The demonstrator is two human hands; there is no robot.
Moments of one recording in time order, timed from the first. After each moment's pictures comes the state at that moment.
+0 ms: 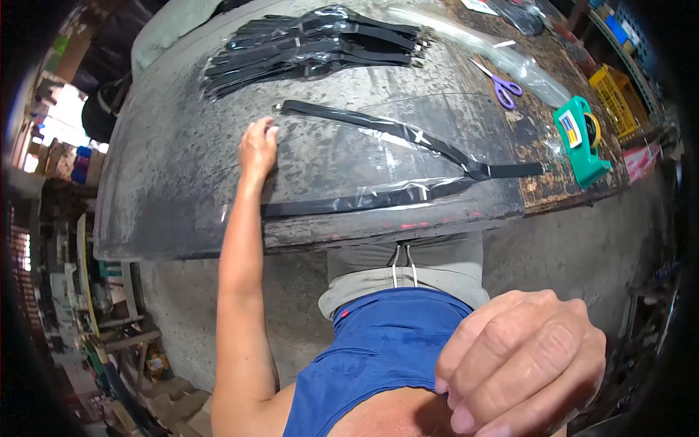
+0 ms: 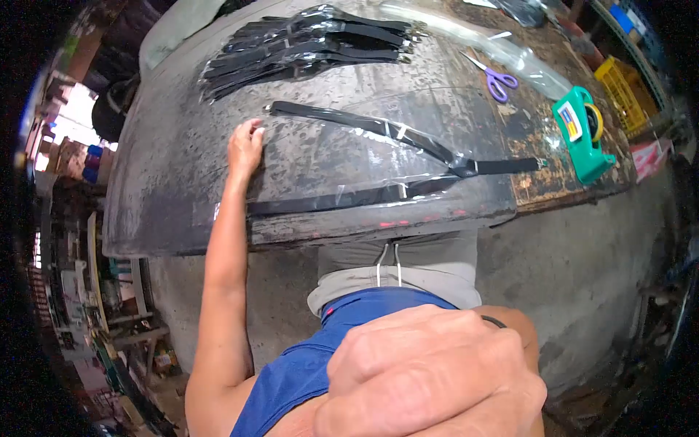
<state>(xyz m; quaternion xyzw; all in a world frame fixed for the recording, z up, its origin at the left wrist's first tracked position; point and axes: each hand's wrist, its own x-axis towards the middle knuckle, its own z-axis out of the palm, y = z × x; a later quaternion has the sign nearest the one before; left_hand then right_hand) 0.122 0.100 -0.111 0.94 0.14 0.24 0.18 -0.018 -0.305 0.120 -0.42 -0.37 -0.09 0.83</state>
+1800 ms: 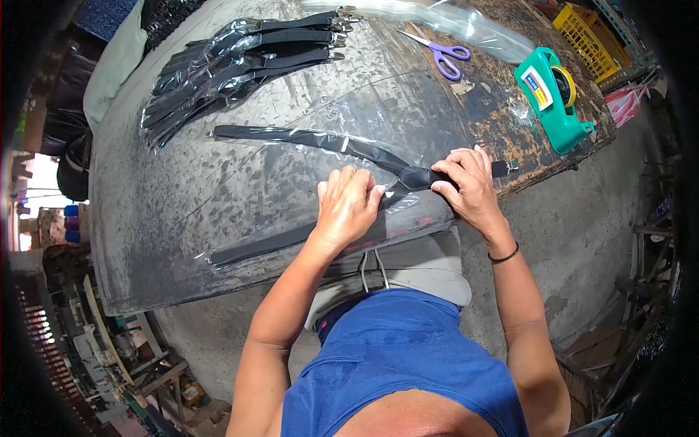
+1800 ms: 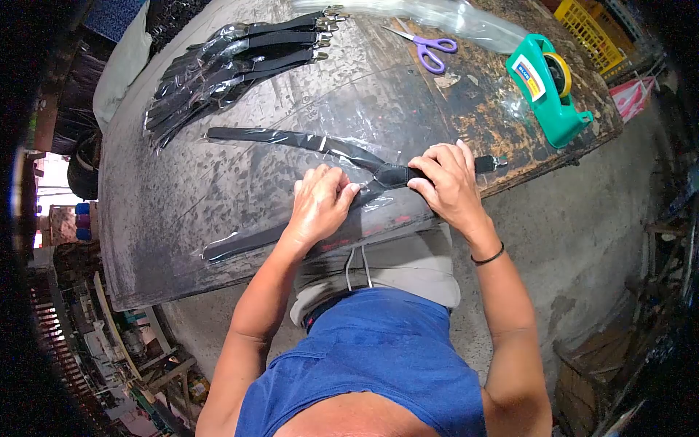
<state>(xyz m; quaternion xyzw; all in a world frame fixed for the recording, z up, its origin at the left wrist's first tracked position) 0.118 -0.185 -0.085 0.96 -0.06 -0.01 0.27 0.153 -0.436 -0.100 -0.90 -0.26 -0.12 0.31</state>
